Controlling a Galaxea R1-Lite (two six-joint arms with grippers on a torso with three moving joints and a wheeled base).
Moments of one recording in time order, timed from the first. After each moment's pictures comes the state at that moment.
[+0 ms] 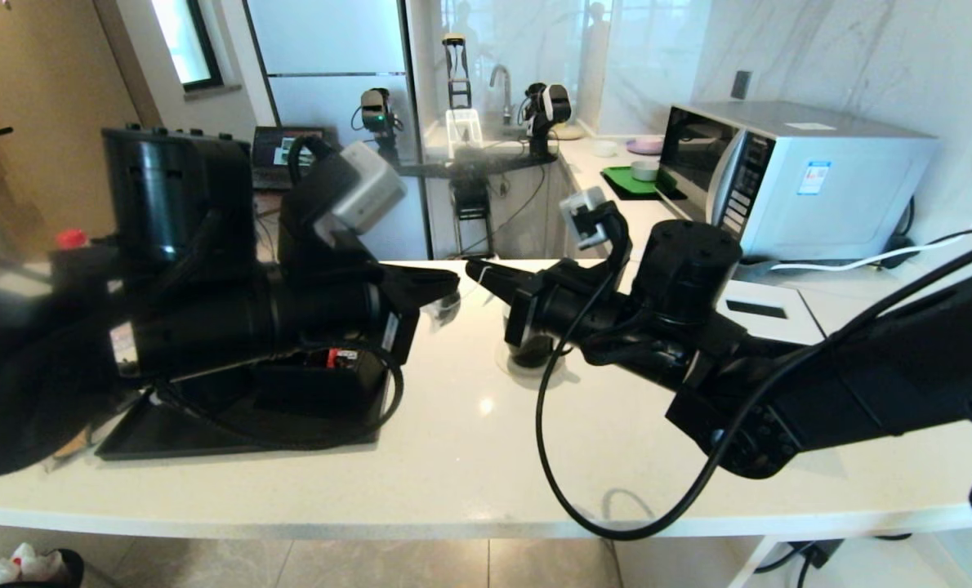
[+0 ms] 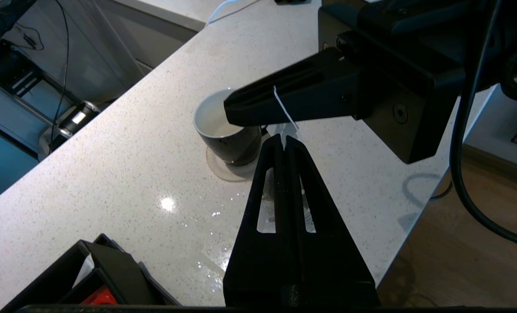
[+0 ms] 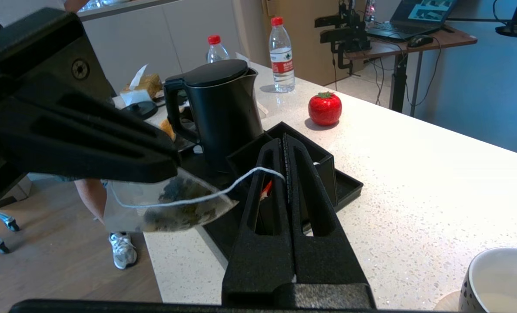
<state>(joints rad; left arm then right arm) -0.56 1.56 -0.97 -0.36 -0.25 0.27 0.68 2.05 -1.13 -1.13 0.33 0.18</state>
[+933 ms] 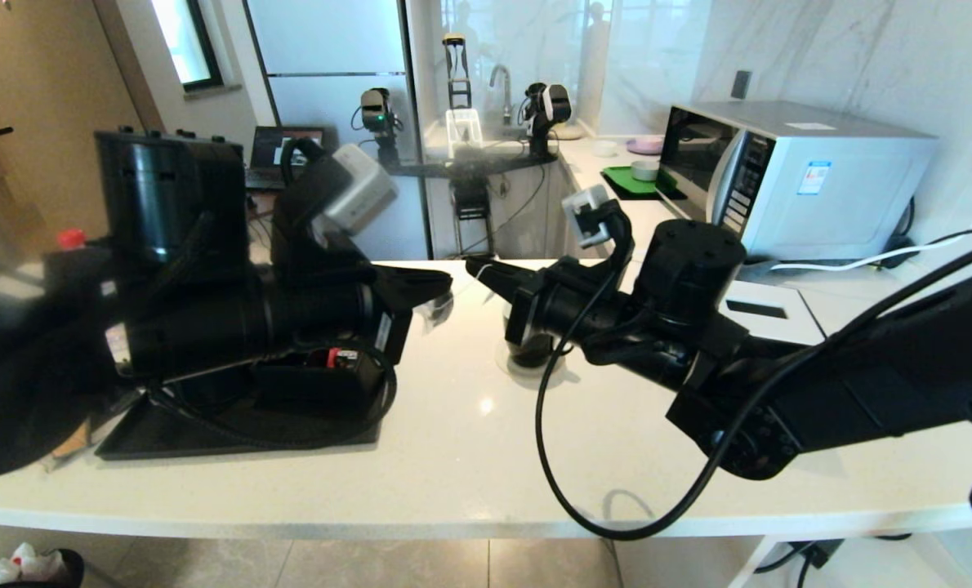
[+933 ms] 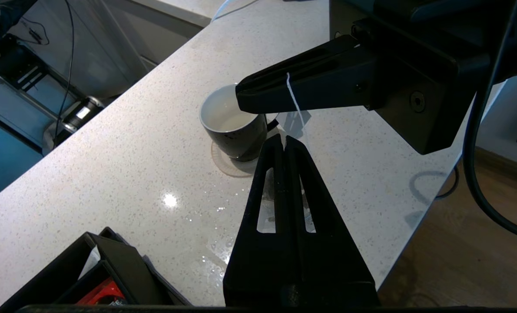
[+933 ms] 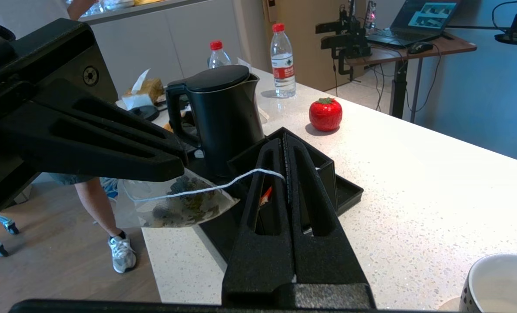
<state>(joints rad) -0.54 1.55 -0.97 -0.36 -0.25 0.27 0.68 2.05 -1.12 -1.15 0.34 0.19</state>
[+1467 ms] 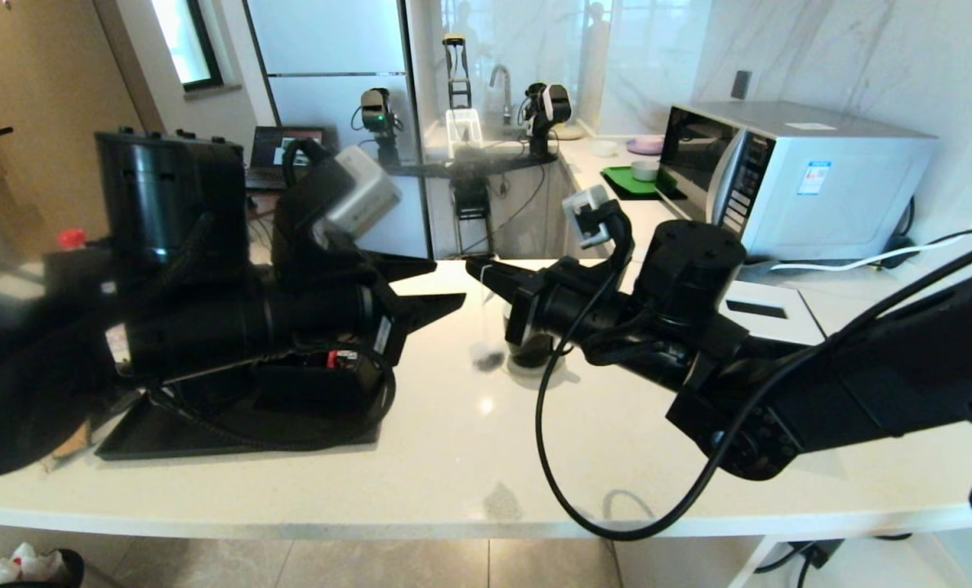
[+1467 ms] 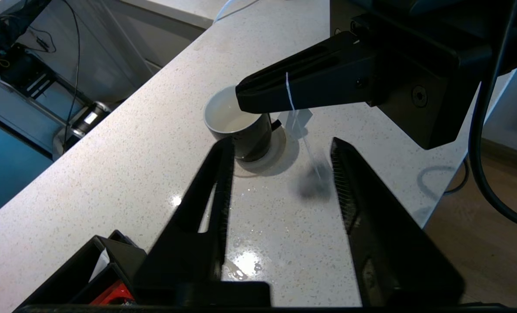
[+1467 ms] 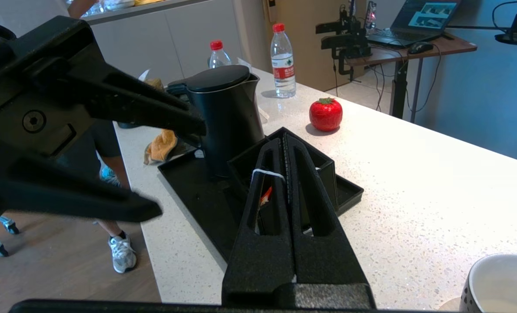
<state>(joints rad) -0.54 1.55 -0.96 -0.36 -0.25 0.30 0.68 2.05 -1.12 -1.15 0.34 0.19</state>
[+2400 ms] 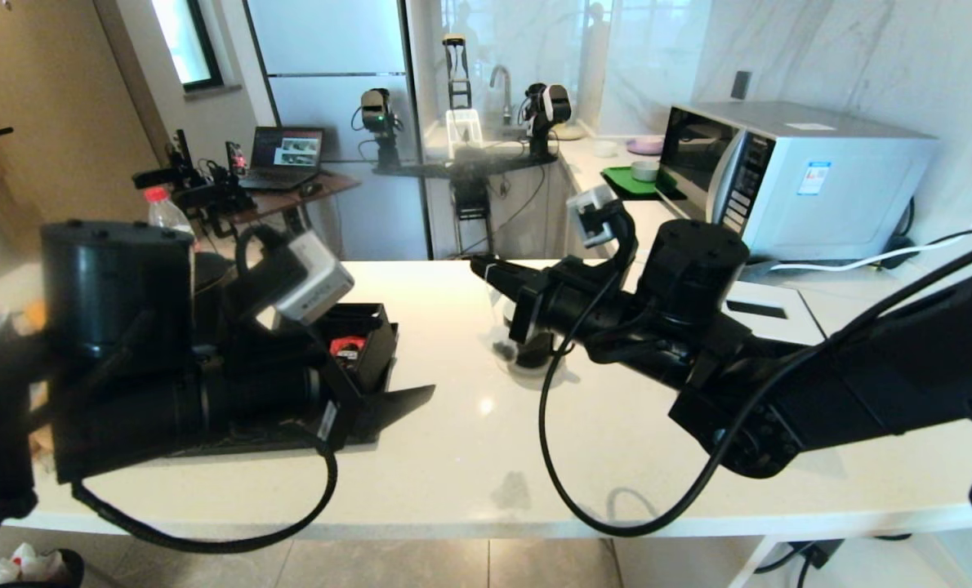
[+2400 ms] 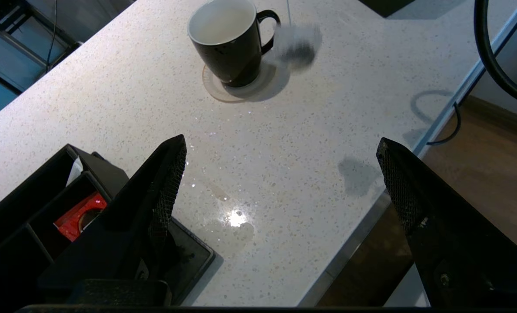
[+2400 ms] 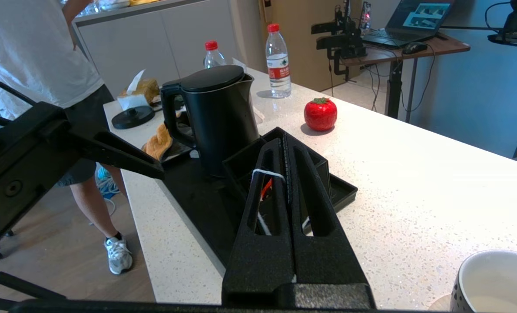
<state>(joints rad) -0.49 1.44 -0.73 -0.36 -0.25 0.30 0.67 2.05 -1.12 -1.15 0.33 0.18</state>
